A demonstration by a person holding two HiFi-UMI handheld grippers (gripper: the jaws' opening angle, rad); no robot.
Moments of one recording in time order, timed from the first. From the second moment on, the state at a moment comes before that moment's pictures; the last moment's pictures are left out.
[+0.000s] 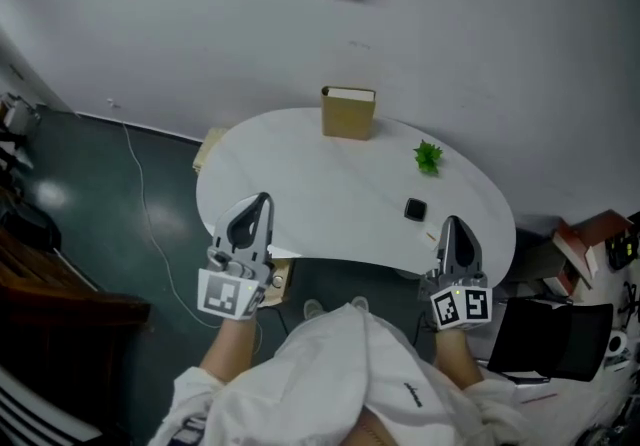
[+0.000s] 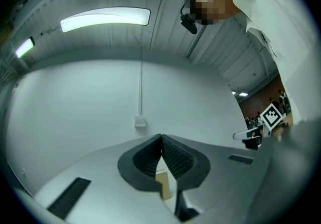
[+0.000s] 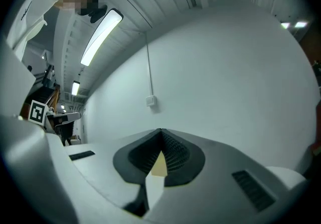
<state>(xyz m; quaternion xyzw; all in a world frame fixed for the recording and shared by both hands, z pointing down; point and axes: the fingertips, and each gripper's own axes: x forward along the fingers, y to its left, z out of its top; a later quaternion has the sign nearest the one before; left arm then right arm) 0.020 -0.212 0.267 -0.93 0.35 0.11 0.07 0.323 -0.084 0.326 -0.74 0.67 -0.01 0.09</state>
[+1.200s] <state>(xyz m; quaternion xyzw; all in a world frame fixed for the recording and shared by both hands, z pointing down) 0.035 -0.218 0.250 -0.92 0.38 0.11 0.09 0.382 -0.059 0.314 -0.76 0.64 0.01 0.11</state>
